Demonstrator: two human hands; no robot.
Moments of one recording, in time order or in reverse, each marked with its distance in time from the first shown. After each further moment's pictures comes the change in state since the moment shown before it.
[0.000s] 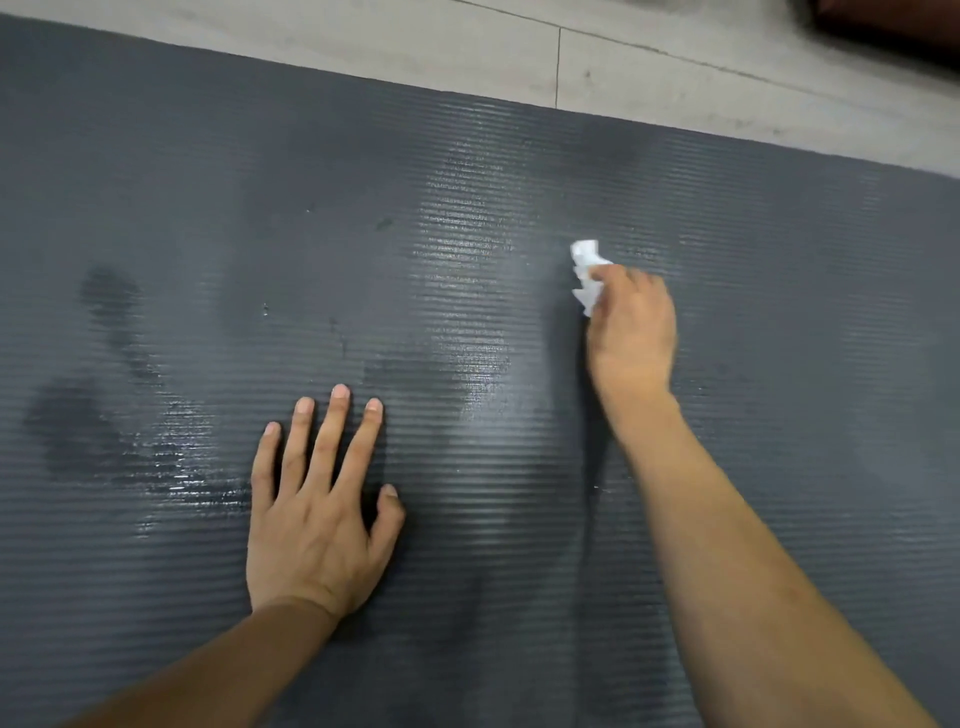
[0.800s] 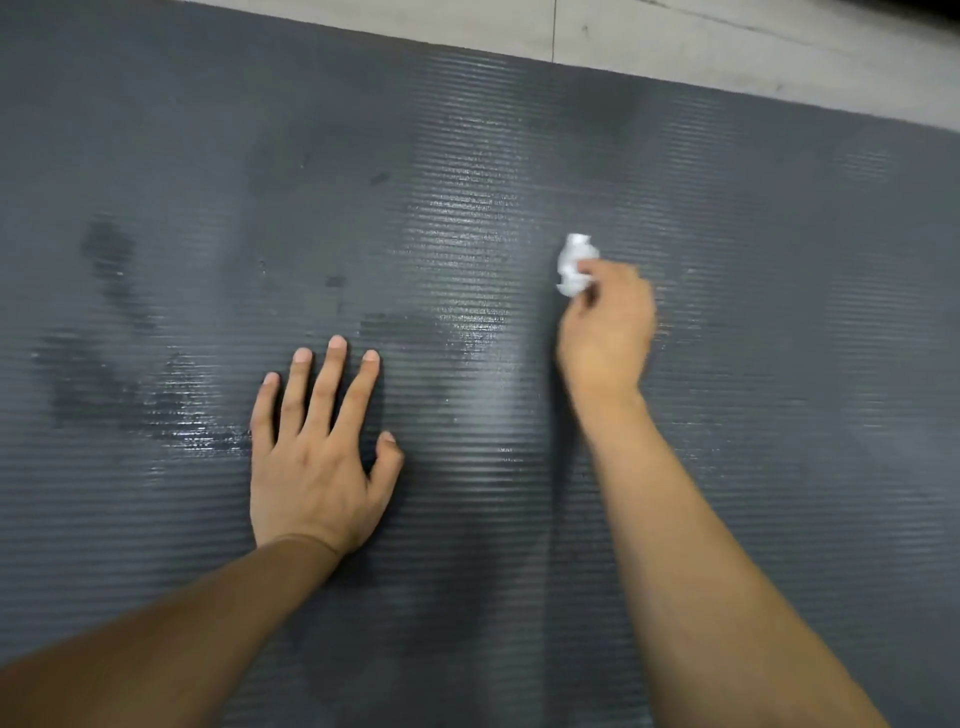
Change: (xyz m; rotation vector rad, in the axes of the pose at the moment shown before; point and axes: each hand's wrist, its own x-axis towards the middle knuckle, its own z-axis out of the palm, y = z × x) left_hand -0.001 0.001 0.004 -0.005 0.092 0.001; right_hand -0.047 -0.037 -0.019 0.244 0.049 0.292
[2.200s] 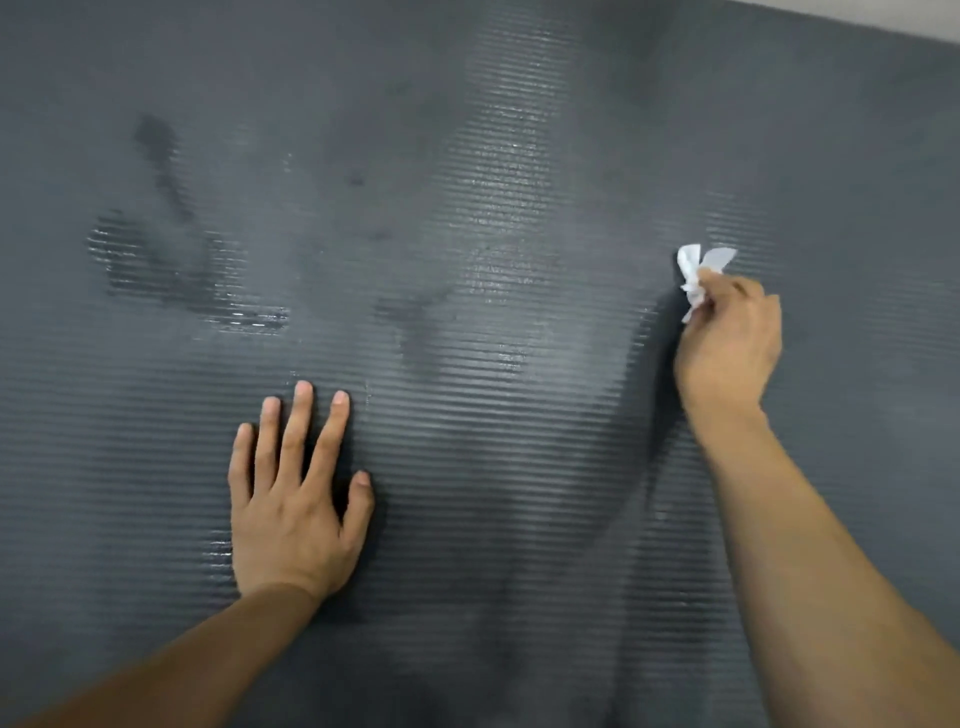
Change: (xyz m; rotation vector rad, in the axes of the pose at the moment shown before) left_hand -0.147 0.005 -0.007 -0.021 -0.072 -0.160; right_hand -0.035 0.123 -0.075 -0.287 -0.084 -0.035
